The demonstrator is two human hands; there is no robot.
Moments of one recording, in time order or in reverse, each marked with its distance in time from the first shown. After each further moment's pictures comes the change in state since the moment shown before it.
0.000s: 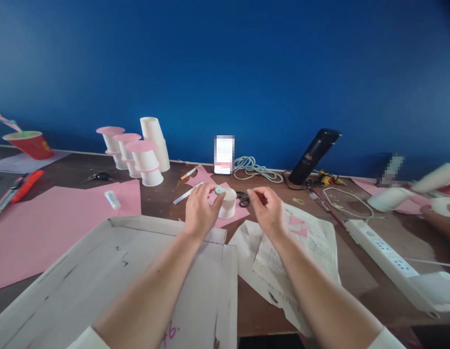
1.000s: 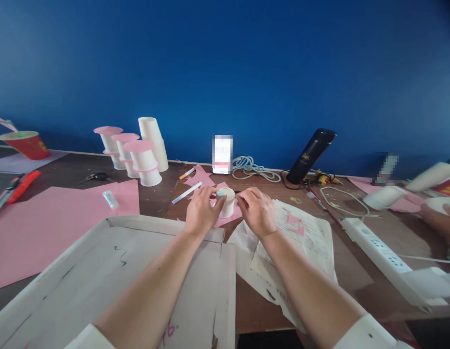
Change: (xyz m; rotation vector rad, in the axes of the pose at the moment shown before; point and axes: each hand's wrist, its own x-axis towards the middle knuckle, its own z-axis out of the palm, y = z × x) left_hand -0.002 -0.003 0.008 0.011 -0.171 -0.123; right_hand -0.001 0.011 0.008 -0.590 -0.103 -0.472
